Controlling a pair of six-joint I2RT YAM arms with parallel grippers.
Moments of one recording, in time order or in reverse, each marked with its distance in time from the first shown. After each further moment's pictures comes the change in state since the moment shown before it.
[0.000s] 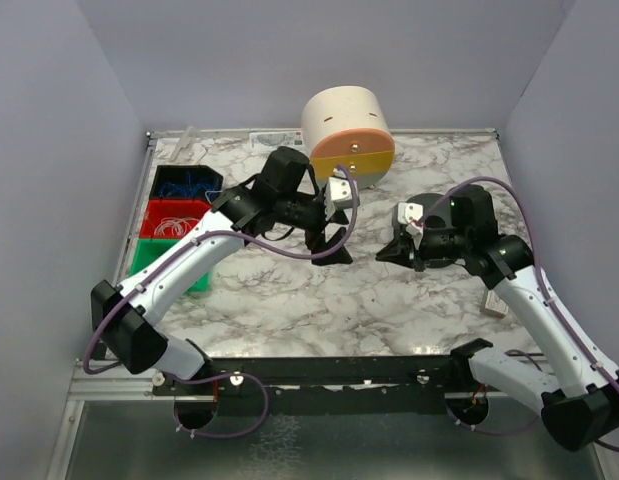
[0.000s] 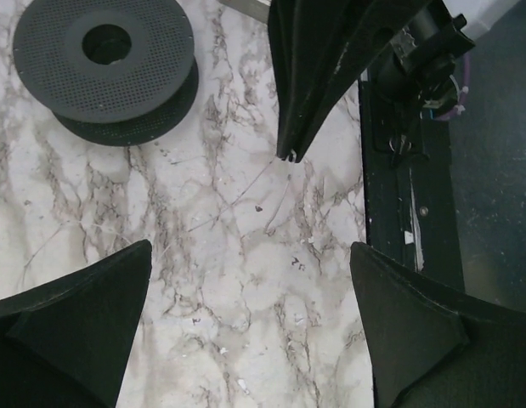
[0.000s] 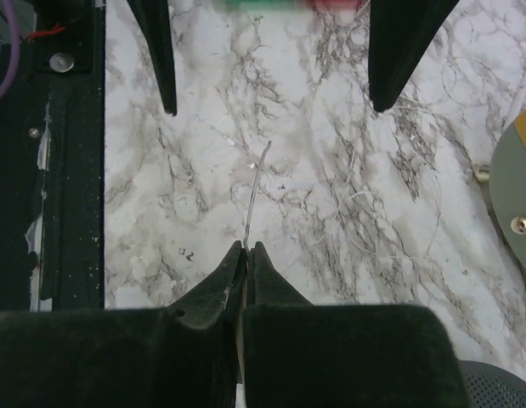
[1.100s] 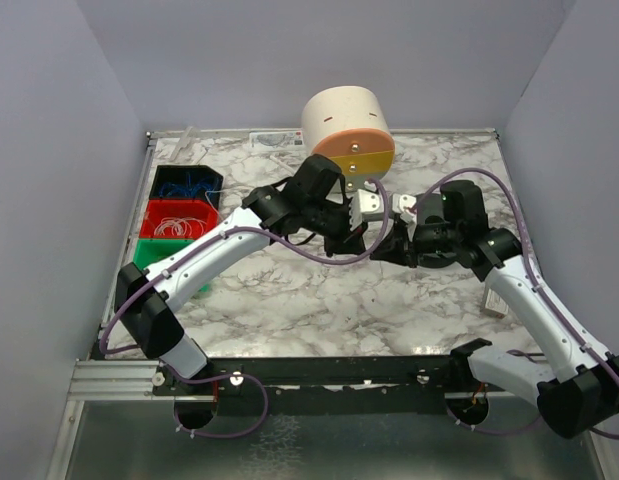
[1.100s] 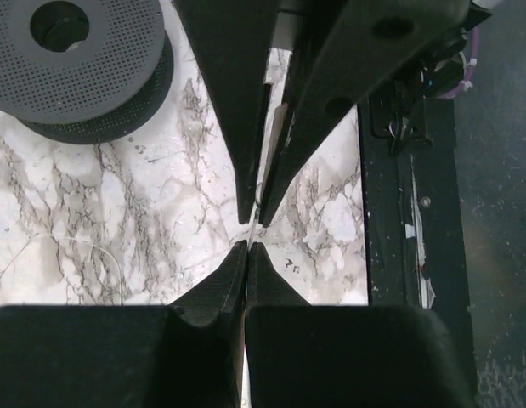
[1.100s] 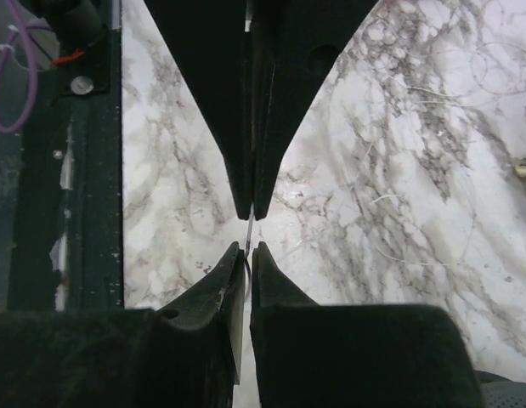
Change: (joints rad) left arm -0.127 0.133 0.089 -0.082 -0.076 0.053; right arm 0.000 0.086 0.006 0.038 -0.080 0.076
